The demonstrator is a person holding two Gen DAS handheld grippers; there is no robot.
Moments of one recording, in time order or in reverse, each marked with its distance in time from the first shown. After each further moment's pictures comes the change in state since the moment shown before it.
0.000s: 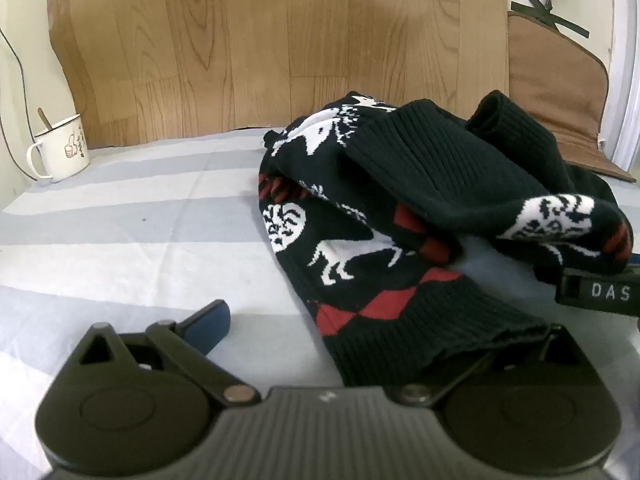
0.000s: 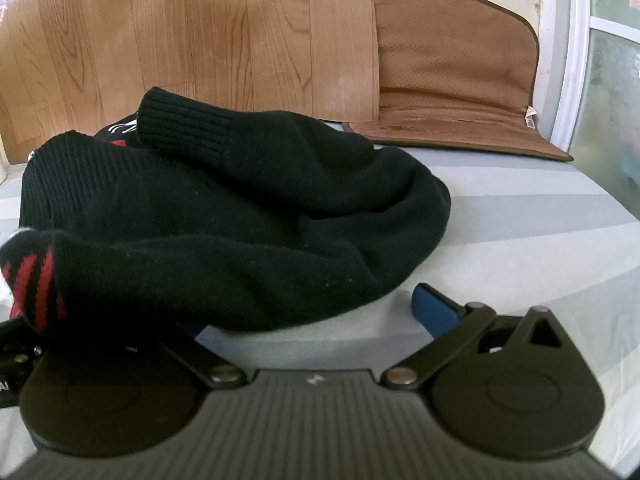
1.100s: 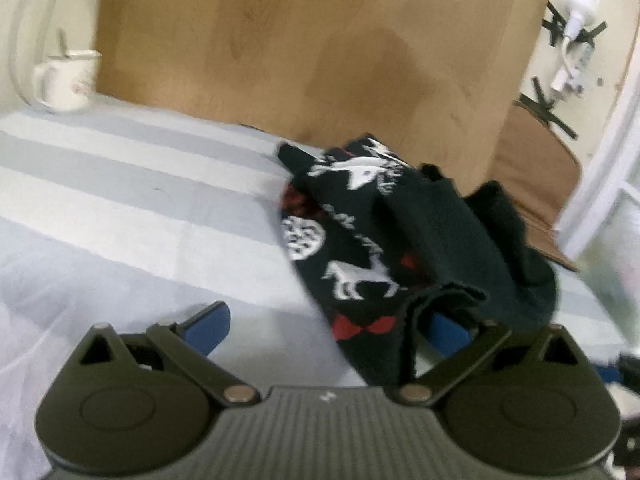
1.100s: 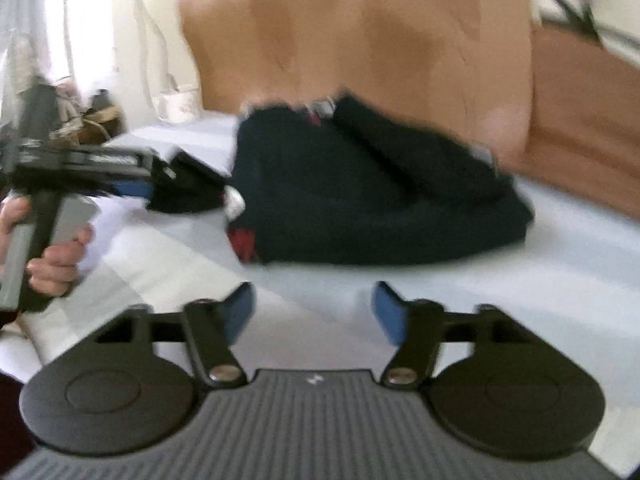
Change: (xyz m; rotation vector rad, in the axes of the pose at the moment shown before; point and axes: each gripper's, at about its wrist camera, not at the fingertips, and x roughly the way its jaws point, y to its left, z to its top) left arm -0.023 0.062 0.003 -0.267 -0.054 -0.266; right arm -0.064 -0.031 -0.033 -0.340 -0.062 0.529
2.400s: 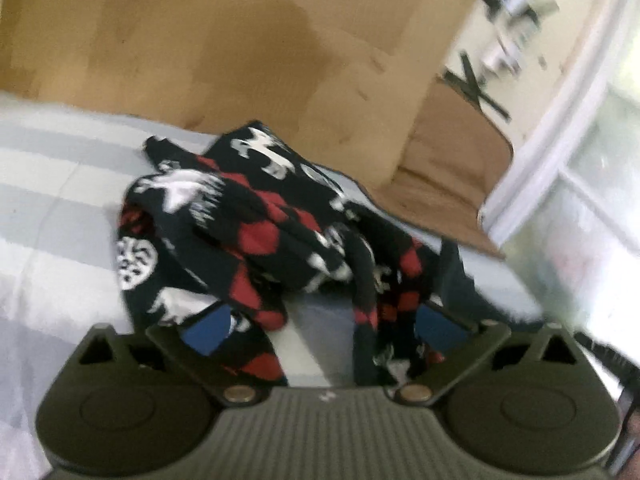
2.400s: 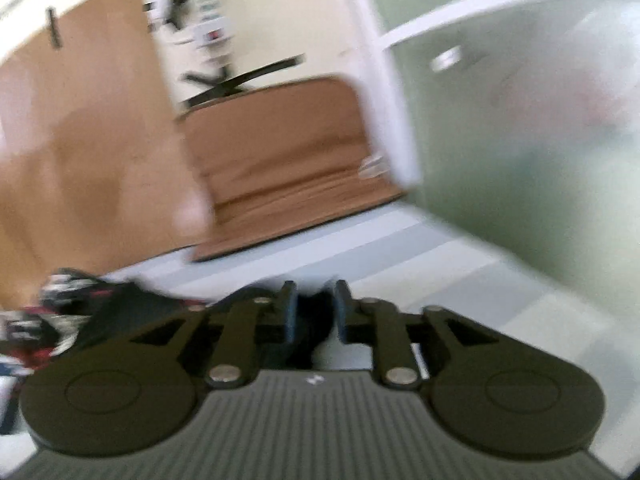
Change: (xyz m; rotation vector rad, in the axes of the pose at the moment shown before) left arm 0.038 -0.064 0.026 -0.010 0.071 -0.193; right arm -0.101 -0.154 -0.059 0.562 -0.274 -0.672
